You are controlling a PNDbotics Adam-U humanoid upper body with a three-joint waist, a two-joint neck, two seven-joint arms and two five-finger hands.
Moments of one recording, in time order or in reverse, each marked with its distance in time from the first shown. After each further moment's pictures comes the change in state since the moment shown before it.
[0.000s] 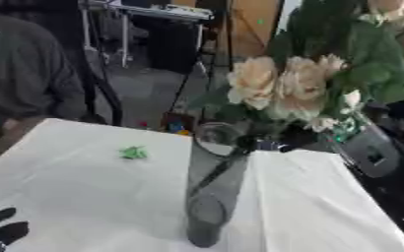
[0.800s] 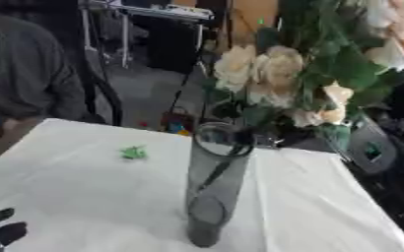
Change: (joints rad) left arm 0.000 0.000 0.000 -0.001 -0.001 0.000 0.000; right arm -0.010 0.004 0.000 0.011 0.002 0.009 -0.021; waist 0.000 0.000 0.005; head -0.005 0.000
